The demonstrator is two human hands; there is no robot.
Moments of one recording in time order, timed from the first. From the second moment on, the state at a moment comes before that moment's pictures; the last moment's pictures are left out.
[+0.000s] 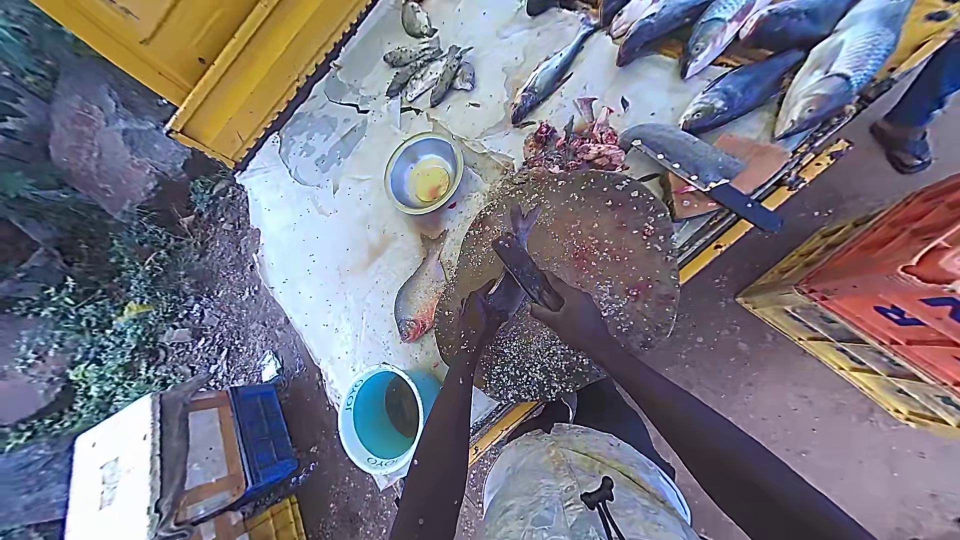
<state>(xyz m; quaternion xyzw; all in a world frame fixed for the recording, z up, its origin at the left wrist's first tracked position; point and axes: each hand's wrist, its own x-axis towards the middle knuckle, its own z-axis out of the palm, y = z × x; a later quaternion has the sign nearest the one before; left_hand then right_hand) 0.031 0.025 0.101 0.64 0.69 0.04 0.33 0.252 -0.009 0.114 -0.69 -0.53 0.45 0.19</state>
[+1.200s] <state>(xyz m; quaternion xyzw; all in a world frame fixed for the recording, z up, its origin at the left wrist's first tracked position) 0.044 0.025 0.123 0.58 0.74 0.08 0.33 0.271 0.080 0.150 -0.57 -0.69 0.44 0.05</state>
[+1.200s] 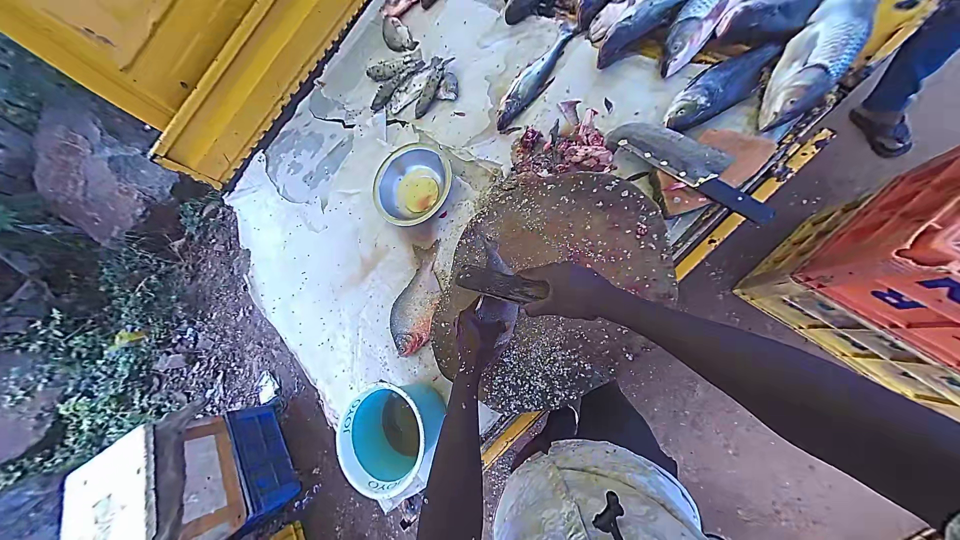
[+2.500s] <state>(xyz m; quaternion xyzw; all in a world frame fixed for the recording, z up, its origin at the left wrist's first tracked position) 0.050 0.013 0.112 0.60 0.73 0.07 0.32 0.179 0.066 0.112 -0.48 -0.43 0.63 0.42</state>
